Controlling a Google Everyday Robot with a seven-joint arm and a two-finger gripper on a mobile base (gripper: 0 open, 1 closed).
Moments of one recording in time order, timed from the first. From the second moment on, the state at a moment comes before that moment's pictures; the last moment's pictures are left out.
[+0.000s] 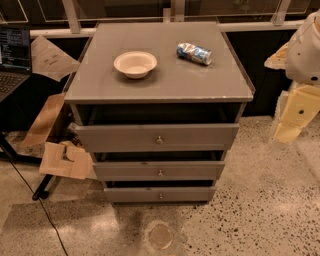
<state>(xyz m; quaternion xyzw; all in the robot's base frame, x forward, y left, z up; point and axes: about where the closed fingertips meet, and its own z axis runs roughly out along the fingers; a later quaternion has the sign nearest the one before) 0.438 -0.217 0.976 -0.60 0.78 -0.03 0.16</state>
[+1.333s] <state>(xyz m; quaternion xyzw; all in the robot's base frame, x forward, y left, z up) 0.439 -0.222 0.852 -0.55 0.80 0.07 0.24</state>
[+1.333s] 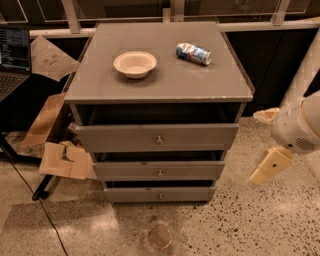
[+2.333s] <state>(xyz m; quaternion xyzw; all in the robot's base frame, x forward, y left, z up) 0.458 -0.206 0.710 -0.49 0.82 0.08 0.27</state>
